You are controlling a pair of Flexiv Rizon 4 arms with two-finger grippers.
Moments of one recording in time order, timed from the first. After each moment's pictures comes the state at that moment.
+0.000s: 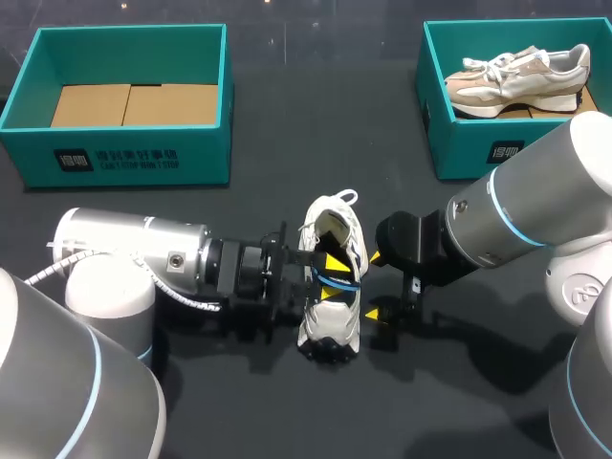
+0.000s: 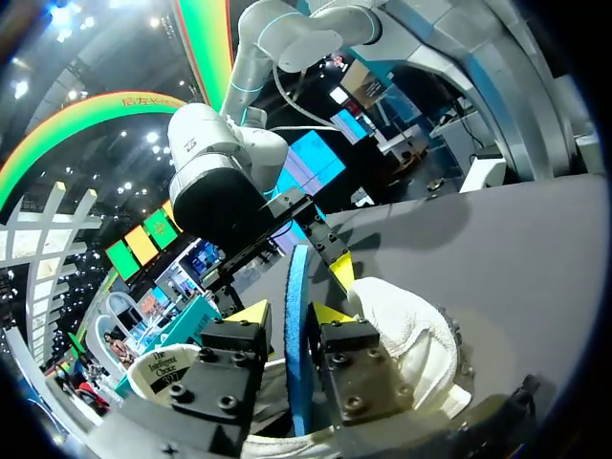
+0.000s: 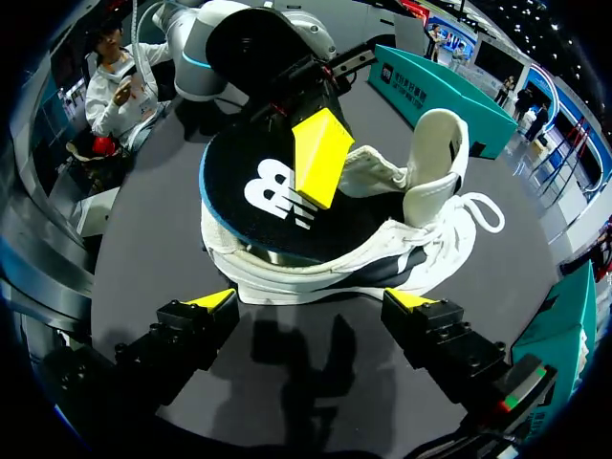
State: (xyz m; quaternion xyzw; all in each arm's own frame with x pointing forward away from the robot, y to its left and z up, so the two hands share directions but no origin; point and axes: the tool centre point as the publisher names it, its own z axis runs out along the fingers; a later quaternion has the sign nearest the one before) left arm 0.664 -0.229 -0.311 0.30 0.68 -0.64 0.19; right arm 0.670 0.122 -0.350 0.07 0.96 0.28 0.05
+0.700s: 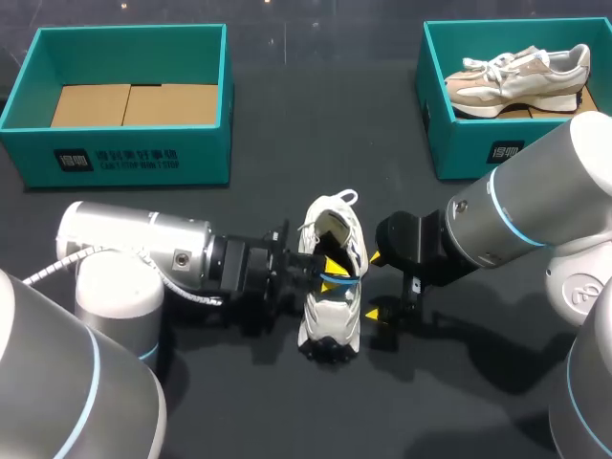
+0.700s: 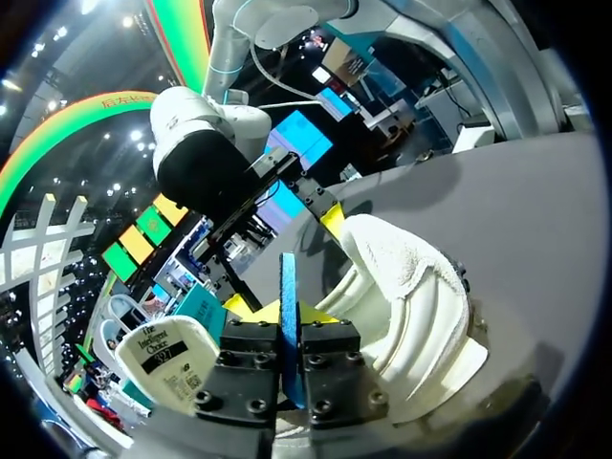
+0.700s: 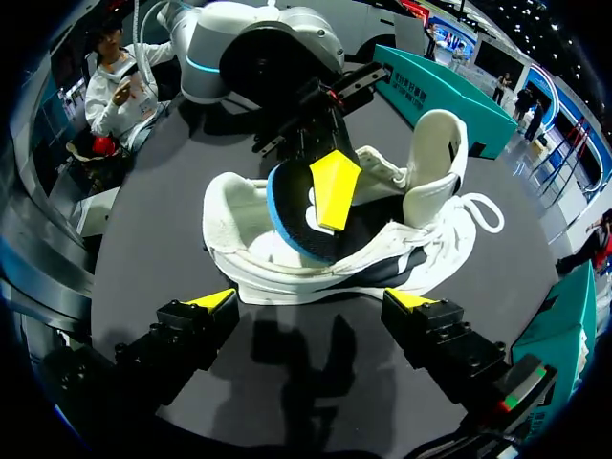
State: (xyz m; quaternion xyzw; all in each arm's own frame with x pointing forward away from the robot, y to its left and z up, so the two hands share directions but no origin) left arm 0.684 -0.229 -0.333 0.32 0.70 -0.60 0.22; right arm 0.670 0.122 -0.350 0.07 0.96 0.28 0.05
